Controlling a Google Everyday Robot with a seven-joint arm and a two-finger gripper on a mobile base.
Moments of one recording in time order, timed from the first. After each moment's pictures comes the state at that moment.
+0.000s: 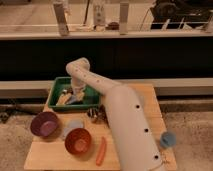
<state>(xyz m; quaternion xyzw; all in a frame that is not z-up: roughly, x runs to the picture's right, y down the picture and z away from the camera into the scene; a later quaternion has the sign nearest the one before) -0.192 0.036 0.944 -0.29 -0.17 -0.24 0.91</state>
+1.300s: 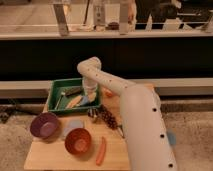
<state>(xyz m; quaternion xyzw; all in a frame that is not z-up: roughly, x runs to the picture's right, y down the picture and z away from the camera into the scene) -0.092 0.027 0.945 -0.31 -0.13 -0.23 0.91</state>
